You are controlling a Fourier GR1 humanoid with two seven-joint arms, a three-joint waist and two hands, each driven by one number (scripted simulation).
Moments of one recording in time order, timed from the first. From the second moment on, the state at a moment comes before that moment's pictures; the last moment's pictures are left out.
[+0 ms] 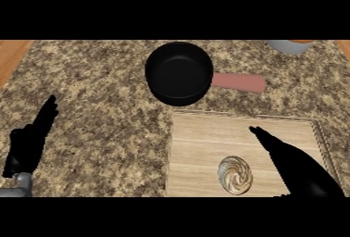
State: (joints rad) left arm -0.02 0.44 -0.05 -1.49 0.05 0.16 0.11; right arm -0.27 -0.72 0.62 -2.10 0.08 0.07 1.21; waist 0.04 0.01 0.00
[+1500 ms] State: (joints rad) left arm 0.04 0.42 0.01 -1.52 0.03 0.13 0.10; right arm -0.43 -0.46 0.76 -1.69 0.15 0.12 1.21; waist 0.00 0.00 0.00
